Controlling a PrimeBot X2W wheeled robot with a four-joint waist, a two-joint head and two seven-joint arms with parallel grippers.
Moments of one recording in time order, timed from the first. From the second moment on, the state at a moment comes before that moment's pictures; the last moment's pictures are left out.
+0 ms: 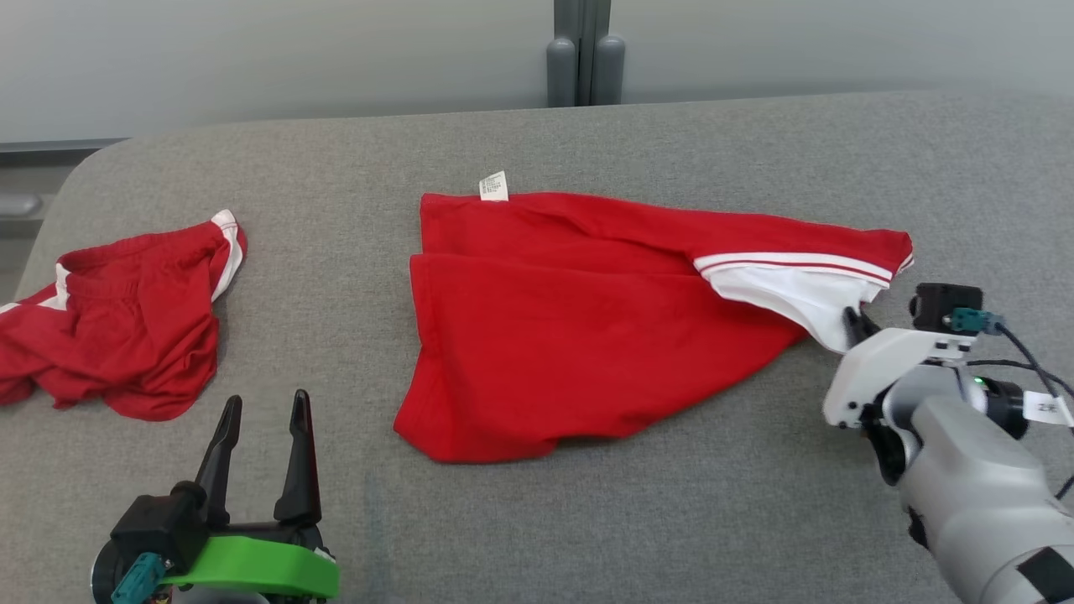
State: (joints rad) left arm 0.01 0.14 -0.12 0.12 -0.38 -0.06 -0.26; right arm -0.74 -0.18 0.32 1.28 0.58 0.13 -0.26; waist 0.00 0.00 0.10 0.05
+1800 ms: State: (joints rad) left arm -0.26 0.16 -0.24 0.30 -0.43 -0.11 -0.02; right arm -0.05 -0.05 0.06 0.12 0.11 0.13 -0.18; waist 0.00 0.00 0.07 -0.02
